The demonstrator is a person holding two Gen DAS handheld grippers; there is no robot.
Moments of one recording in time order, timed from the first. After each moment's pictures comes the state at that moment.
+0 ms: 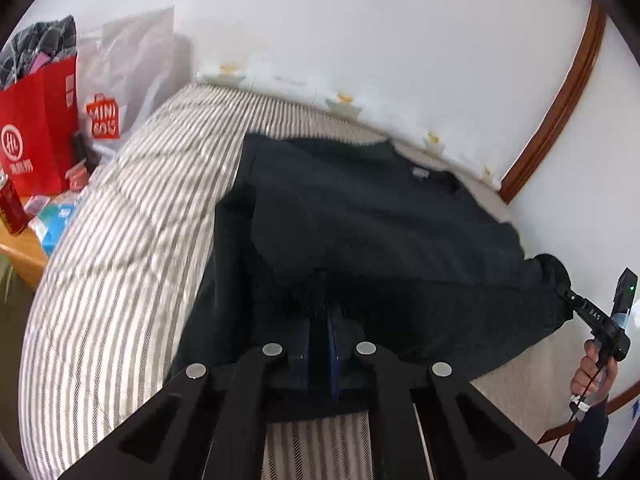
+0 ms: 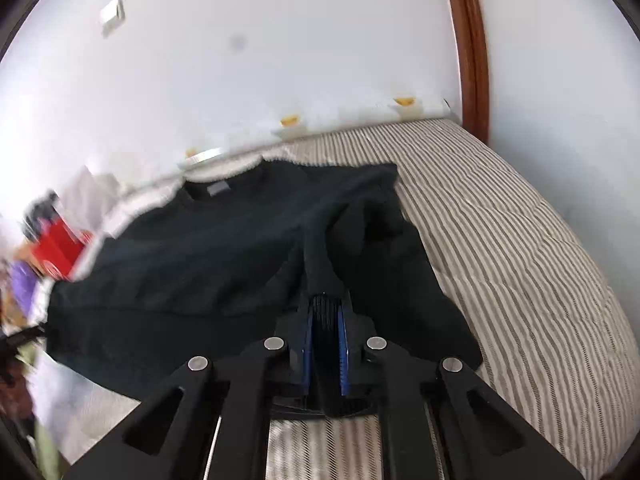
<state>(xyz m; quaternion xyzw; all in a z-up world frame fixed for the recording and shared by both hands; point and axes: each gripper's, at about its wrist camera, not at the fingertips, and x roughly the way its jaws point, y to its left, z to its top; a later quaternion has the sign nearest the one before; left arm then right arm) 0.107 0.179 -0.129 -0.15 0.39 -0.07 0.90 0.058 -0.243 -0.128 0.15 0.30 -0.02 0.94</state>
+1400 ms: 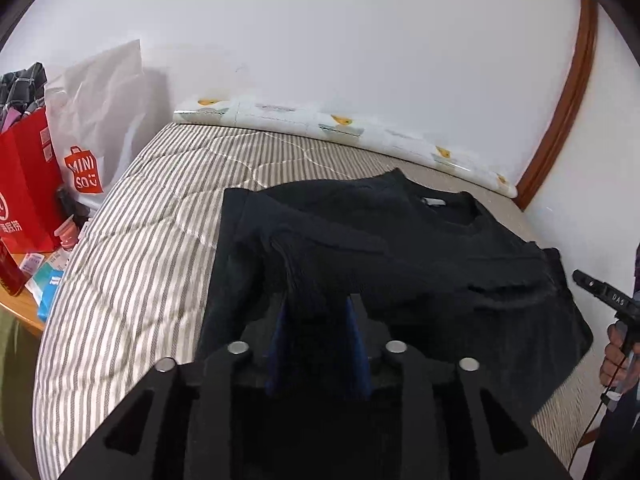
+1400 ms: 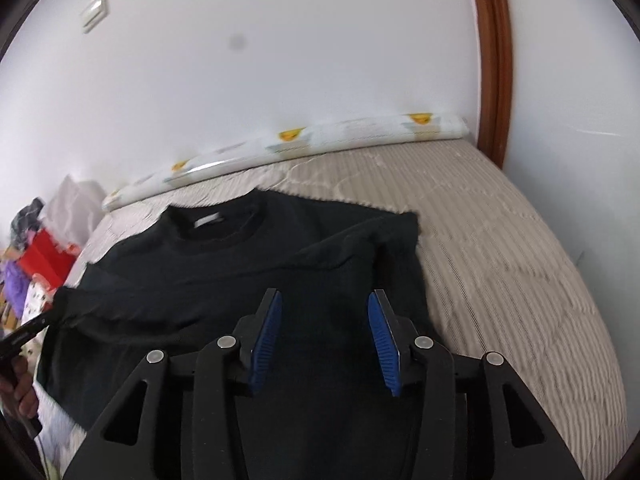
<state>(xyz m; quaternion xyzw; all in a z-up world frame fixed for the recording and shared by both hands) 0.169 0.163 -0.124 -0.10 0.38 -0.06 0.92 0.133 -0.233 -0.107 0.13 0.32 -0.02 0.94</state>
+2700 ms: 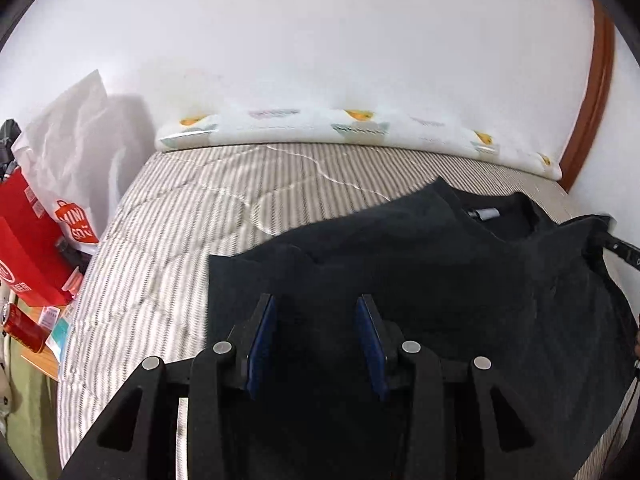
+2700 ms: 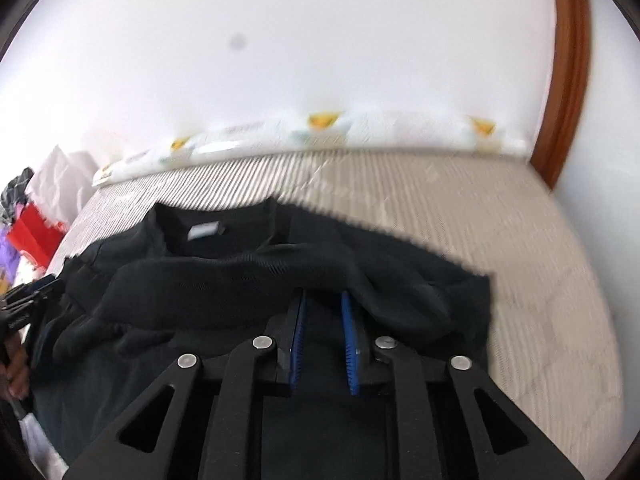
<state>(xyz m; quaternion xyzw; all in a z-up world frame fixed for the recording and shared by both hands) 0.273 0.145 -0.131 -0.03 0.41 -0.01 0.91 0.243 -0.215 -0.104 0.07 0.35 -0.02 0.93</state>
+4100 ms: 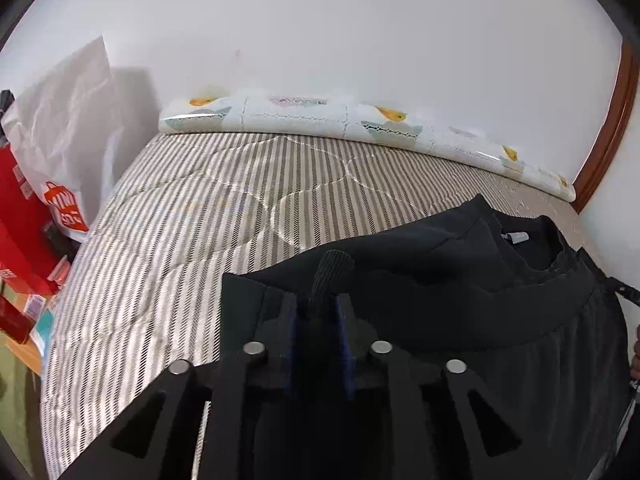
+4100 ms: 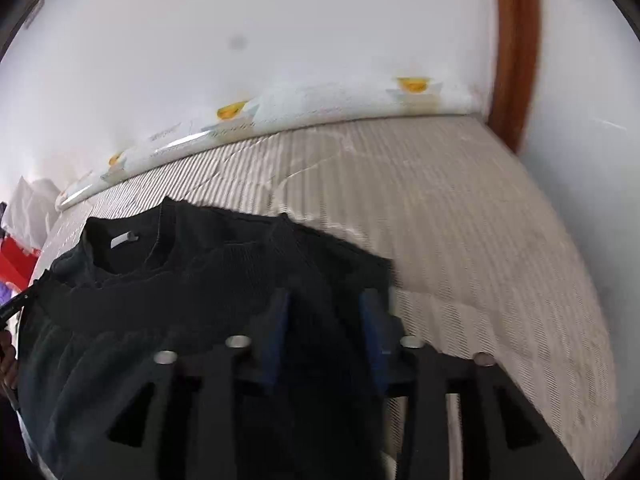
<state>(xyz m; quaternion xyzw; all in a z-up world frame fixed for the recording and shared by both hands) 0.302 0.165 -0.160 -0.06 0.42 0.00 0.91 0.241 -0.302 -0.135 0.12 0.38 -0.06 0.92</state>
